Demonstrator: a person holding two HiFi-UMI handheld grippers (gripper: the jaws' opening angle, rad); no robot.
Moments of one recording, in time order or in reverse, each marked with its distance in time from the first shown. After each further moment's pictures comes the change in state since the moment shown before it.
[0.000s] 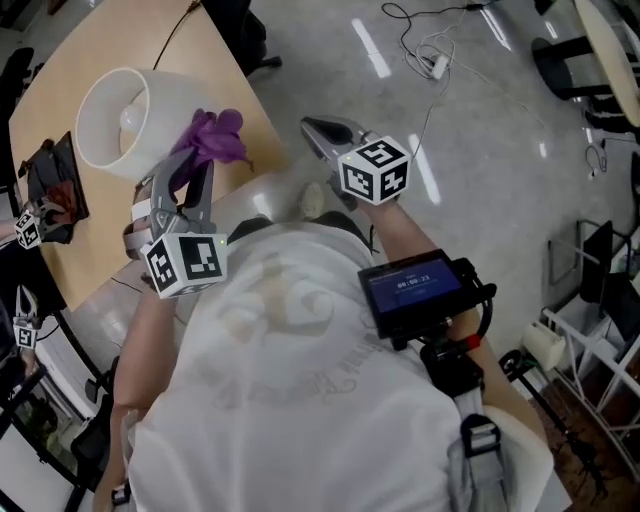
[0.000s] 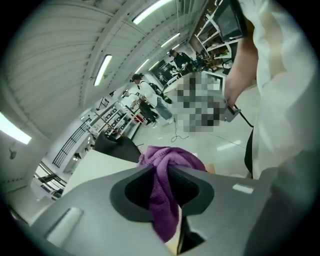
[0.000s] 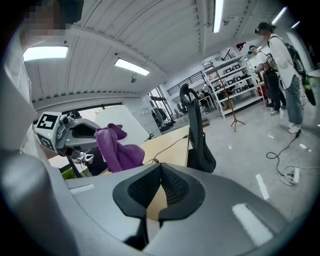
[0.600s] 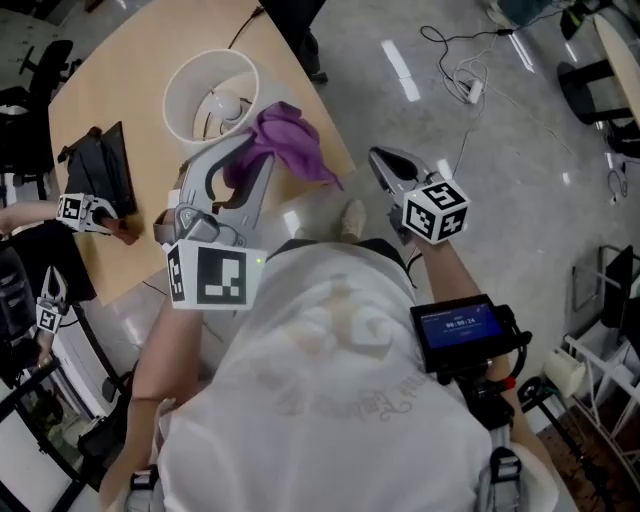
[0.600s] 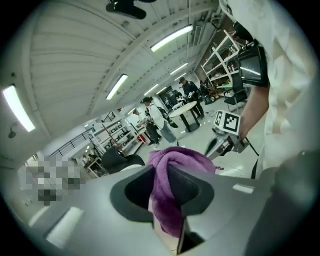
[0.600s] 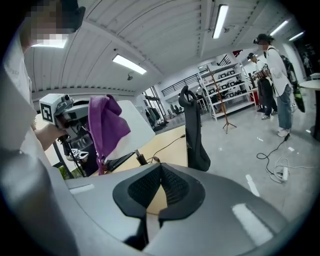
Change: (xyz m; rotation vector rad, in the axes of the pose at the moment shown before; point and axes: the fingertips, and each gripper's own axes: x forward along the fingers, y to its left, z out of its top) left arm -0.005 0.054 0.067 -0.165 -0.273 -0.059; right arm -0.029 -0.035 -0.011 0.013 0.013 -0.117
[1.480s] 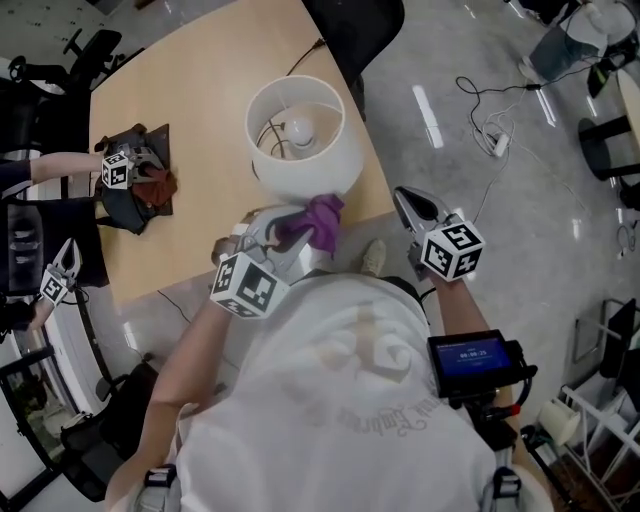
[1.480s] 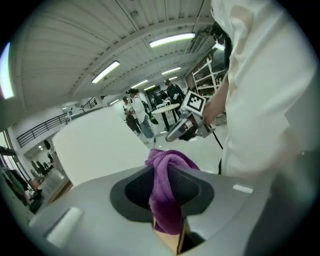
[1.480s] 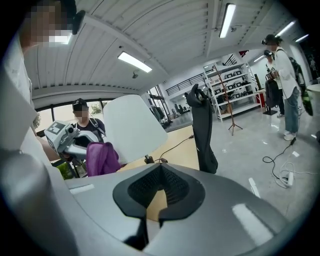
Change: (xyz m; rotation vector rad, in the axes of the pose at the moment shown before) left arm -0.004 -0.081 -0.096 -0.075 0.022 -0.277; right arm 0.019 0.019 0.015 -0.035 -0.008 0.046
